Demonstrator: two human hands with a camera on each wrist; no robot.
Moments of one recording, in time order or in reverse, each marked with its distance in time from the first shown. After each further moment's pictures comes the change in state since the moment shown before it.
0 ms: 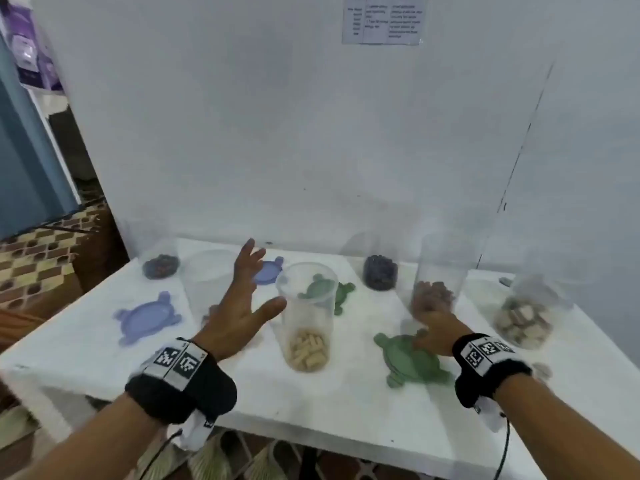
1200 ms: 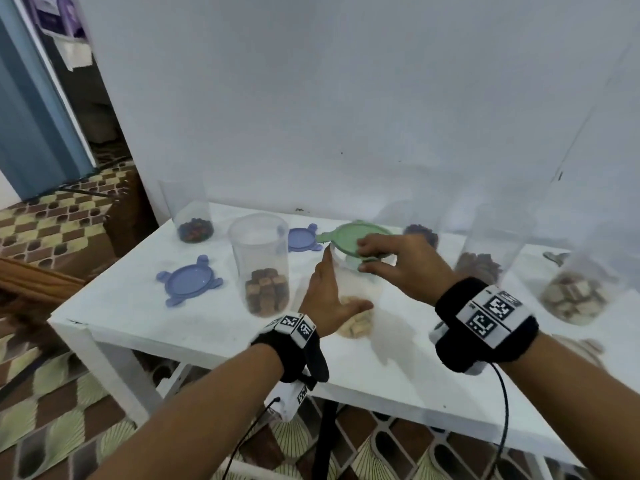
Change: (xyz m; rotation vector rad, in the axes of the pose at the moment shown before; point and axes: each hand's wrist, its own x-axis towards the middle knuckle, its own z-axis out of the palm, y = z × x) left_hand 0.011 -0.086 0.065 0.087 -0.051 -0.141; right_hand -0.060 -0.177 -0.059 0.480 0.398 -0.604
